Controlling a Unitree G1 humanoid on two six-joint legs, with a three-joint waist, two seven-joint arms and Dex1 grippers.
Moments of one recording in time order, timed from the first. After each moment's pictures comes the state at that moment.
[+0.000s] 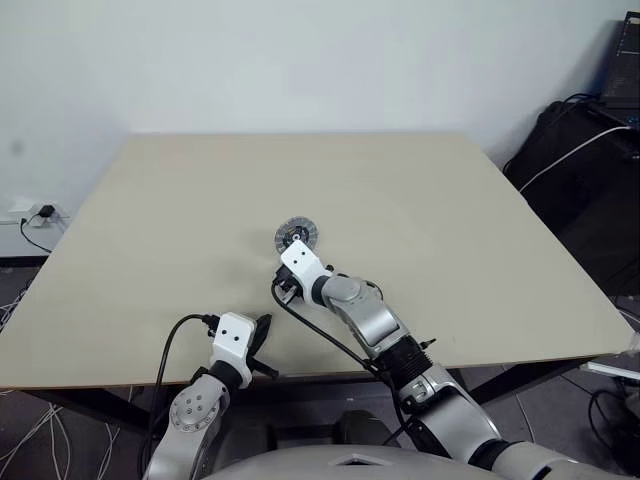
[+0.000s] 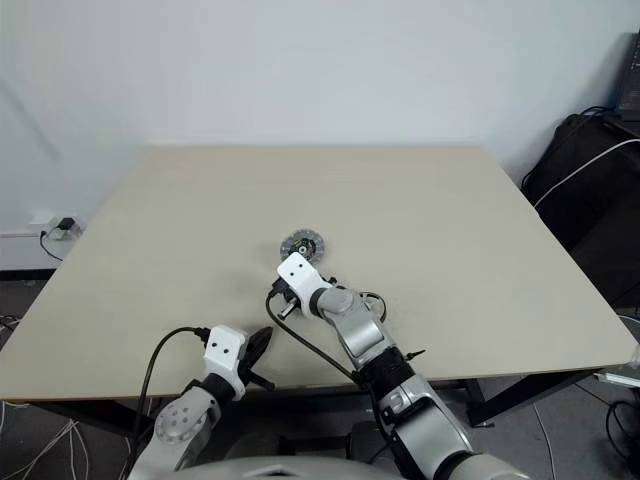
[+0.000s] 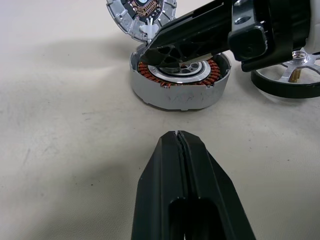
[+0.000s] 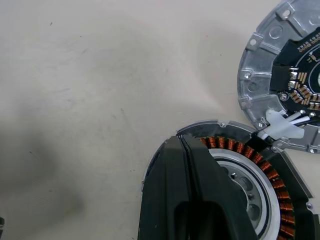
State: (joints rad) left arm 0.37 0.18 -0.18 -0.17 -0.04 0.04 -0.32; right arm -0.45 0.03 0.41 0.34 -0.11 0.51 0.41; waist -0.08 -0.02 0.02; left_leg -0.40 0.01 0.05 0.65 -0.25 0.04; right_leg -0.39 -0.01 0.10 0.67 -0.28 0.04
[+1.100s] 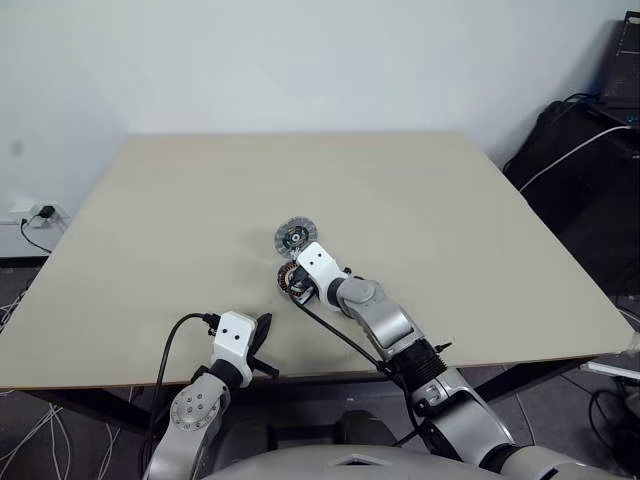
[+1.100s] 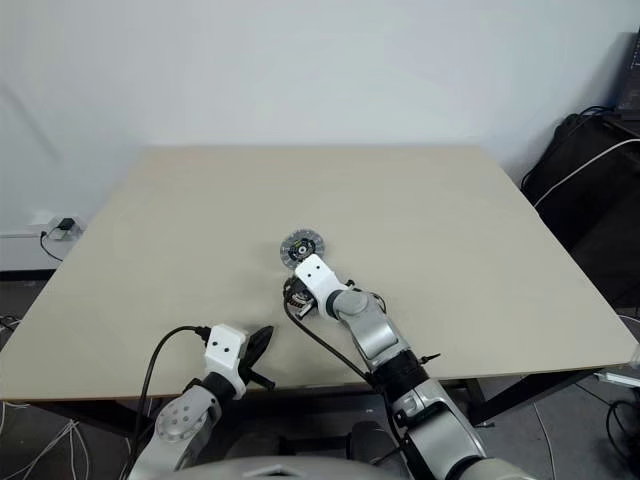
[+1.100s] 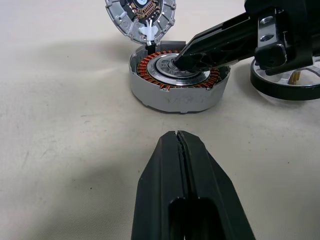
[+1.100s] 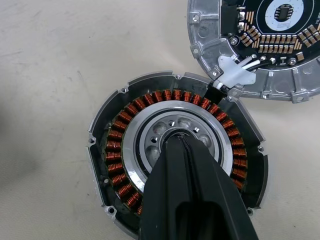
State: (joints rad) left arm 0.37 0.18 -0.18 -0.17 -0.04 0.04 -0.32; right arm -0.41 -0.04 0.40 0.29 -0.11 0.56 0.39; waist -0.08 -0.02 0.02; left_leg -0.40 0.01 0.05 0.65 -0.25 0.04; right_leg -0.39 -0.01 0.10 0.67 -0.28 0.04
